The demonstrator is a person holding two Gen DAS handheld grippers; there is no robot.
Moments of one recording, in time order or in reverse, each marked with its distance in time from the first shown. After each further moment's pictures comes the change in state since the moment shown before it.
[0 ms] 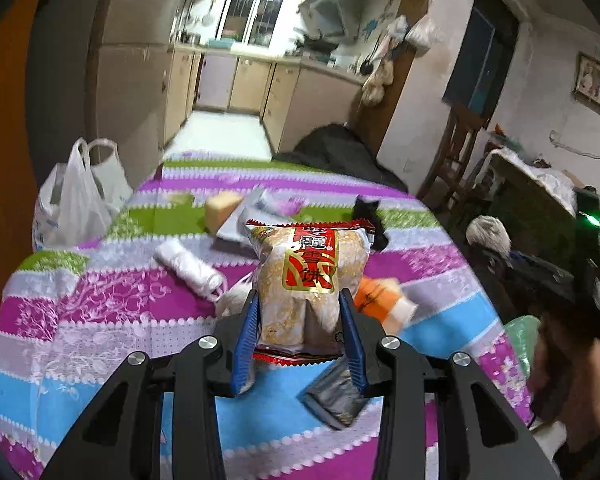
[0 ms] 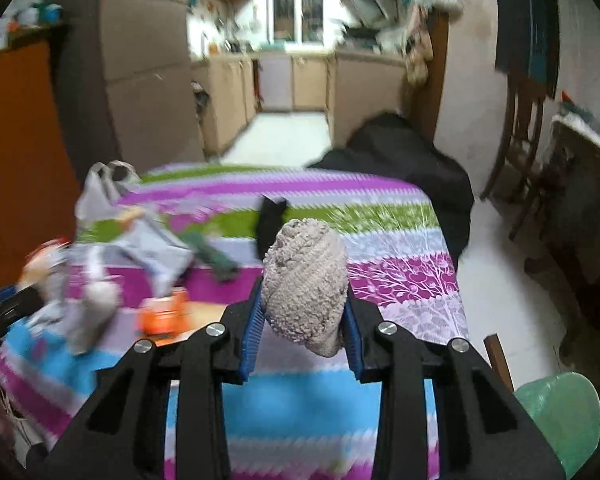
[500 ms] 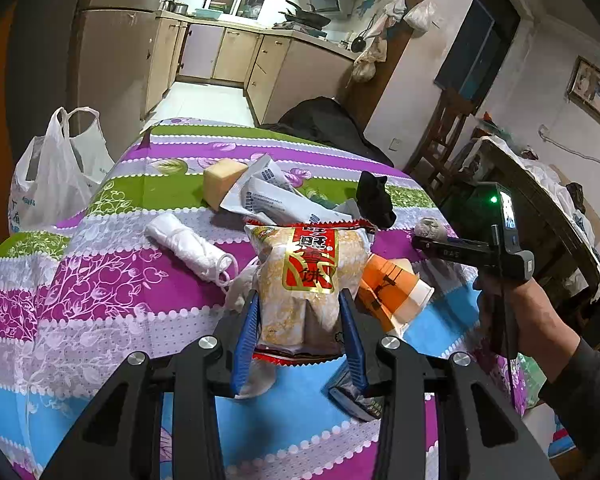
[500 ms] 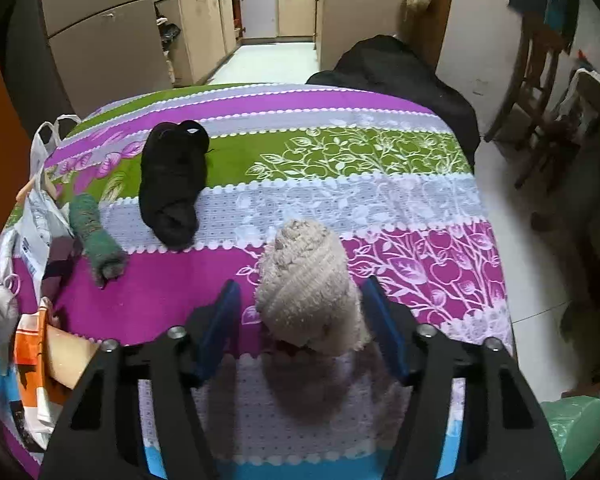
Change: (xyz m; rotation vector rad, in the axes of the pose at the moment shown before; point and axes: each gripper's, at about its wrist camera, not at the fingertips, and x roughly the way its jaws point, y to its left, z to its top) left arm 0.038 0.041 -0.001 -0.035 0.131 -0.097; right arm 0.151 -0.044 0.002 0.021 0.302 -0.052
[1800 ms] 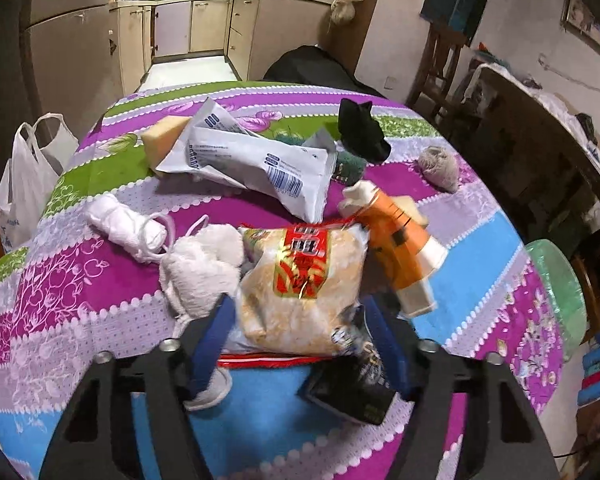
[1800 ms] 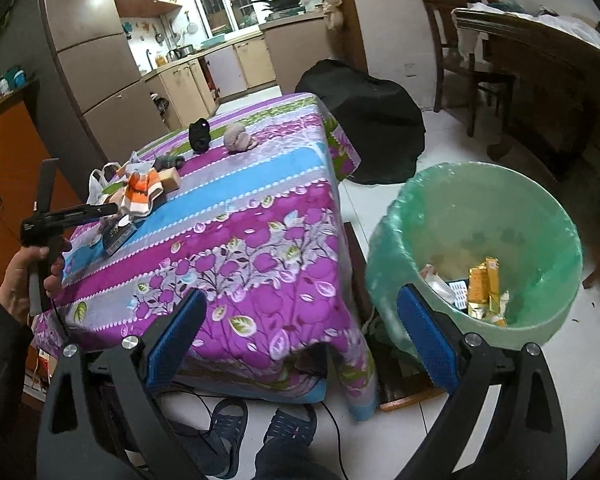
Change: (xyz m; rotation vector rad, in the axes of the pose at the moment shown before) left arm 0.068 -0.035 -0.009 0.166 0.186 0.066; right arm -0.228 -0.088 -0.255 0.261 -0.169 0.102
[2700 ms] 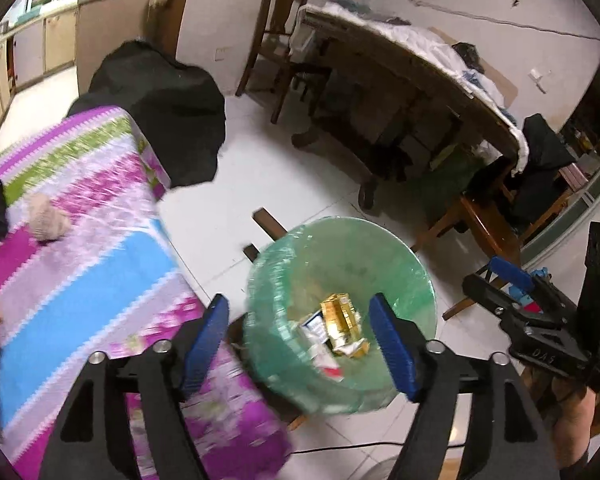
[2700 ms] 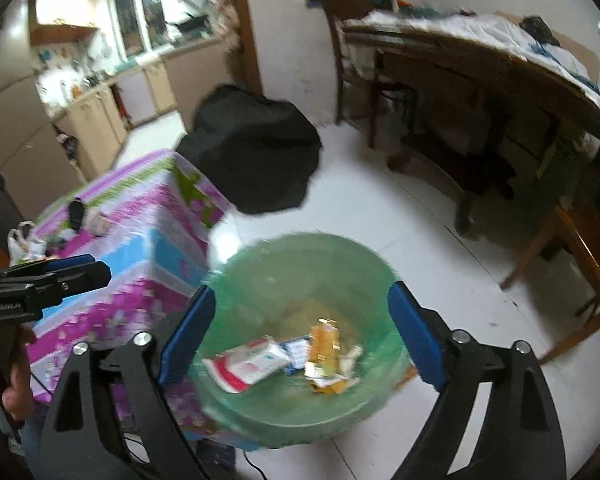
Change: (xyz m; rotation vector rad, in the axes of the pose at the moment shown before) left arm 0.024 -0.376 0.030 0.253 0.089 -0.373; right arm -0.048 -0.142 0.079 0.112 -0.067 -0.279
